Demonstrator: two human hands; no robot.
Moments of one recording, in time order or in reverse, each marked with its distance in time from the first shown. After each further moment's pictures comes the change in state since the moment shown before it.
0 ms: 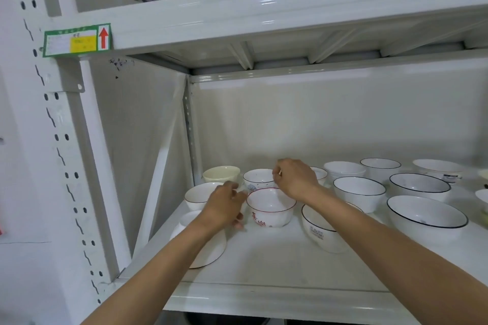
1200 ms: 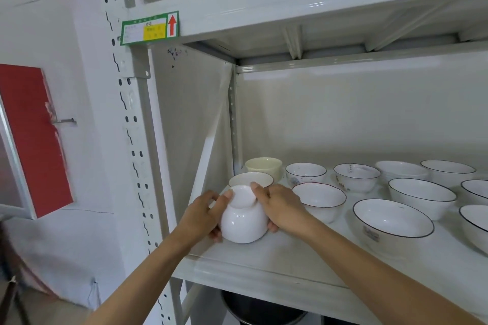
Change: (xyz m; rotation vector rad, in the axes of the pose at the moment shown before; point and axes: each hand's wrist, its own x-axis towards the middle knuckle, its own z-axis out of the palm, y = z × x) left_hand -0.055 -0.077 -0.085 -0.030 0.155 -0.102; right_hand -0.064 -0.105 0.047 0.472 -0.257 -0.107
